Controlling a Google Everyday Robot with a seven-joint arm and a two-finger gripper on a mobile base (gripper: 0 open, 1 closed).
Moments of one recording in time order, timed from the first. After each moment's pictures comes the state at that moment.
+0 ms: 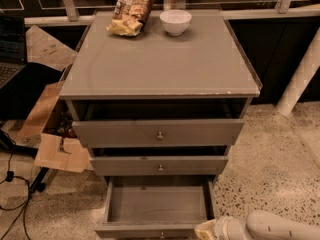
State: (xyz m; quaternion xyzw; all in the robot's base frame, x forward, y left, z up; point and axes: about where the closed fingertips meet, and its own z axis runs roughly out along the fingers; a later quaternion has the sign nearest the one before) arm 0.377 -0.171 0.345 -0.30 0.89 0.26 0.23
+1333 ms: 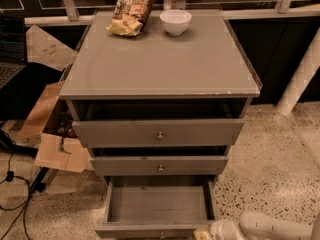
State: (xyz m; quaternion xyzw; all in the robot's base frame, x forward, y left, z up) arm 0.396 -0.182 0.236 -0.25 0.90 0.29 0.19
